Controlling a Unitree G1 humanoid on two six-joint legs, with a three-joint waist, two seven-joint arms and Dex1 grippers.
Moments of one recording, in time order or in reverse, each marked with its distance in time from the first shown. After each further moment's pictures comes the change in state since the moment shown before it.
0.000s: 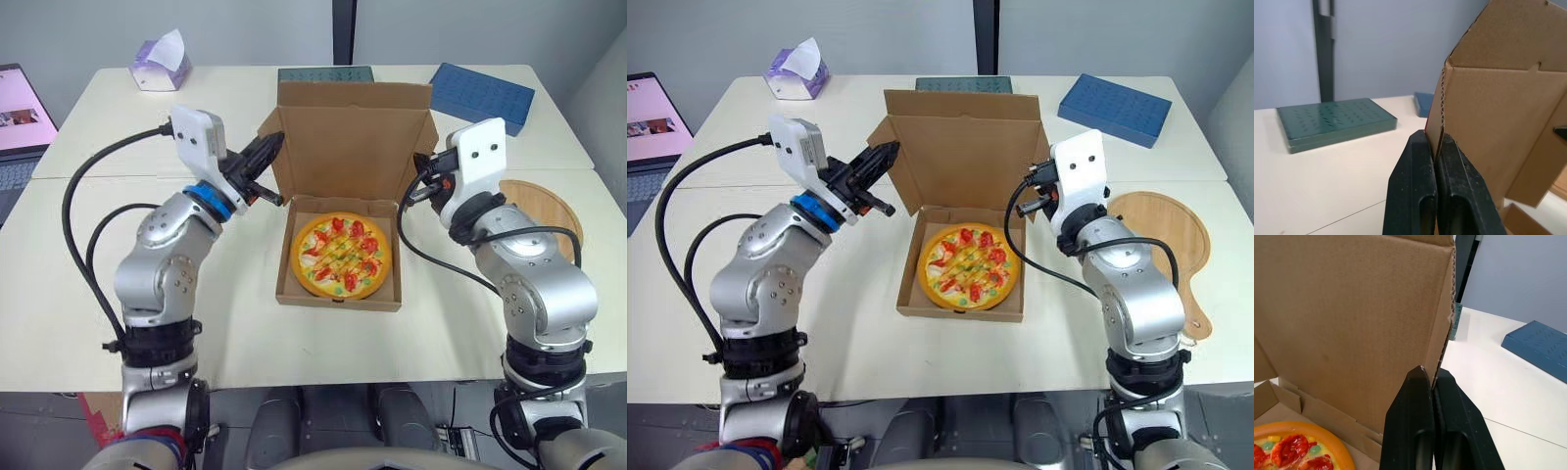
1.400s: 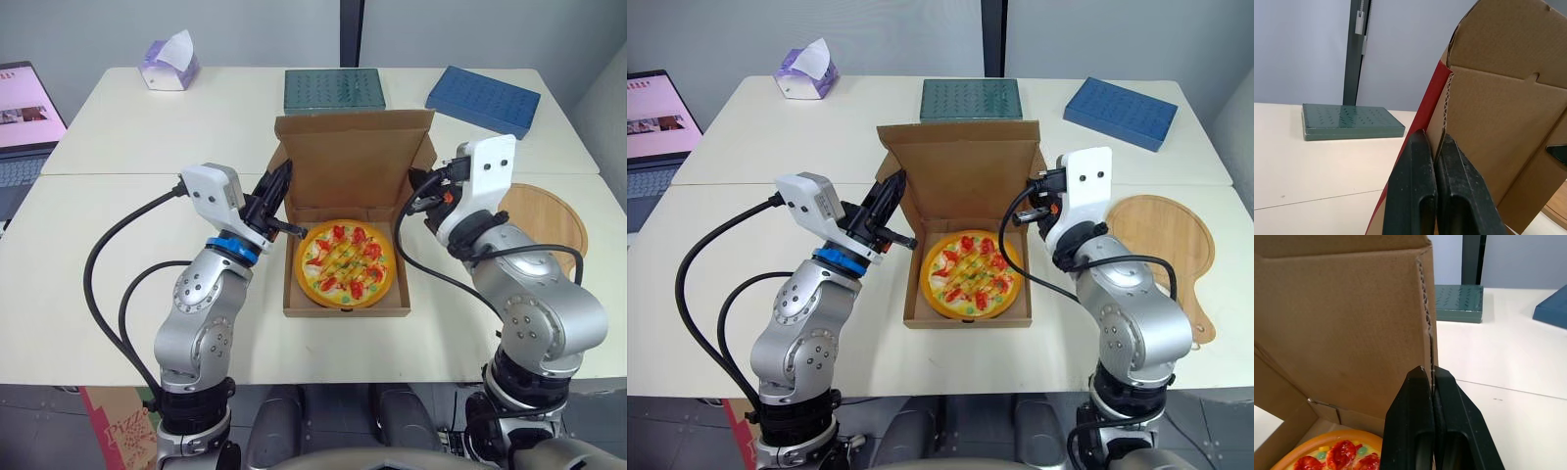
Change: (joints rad) left arm 0.246 -0.187 -0.107 -0.204 0.069 -0.135 0.135; right arm 0.033 0.196 -0.139 -0.150 0.102 0.225 -0.023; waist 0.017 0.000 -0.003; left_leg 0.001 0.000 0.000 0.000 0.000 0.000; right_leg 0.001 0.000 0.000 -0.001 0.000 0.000
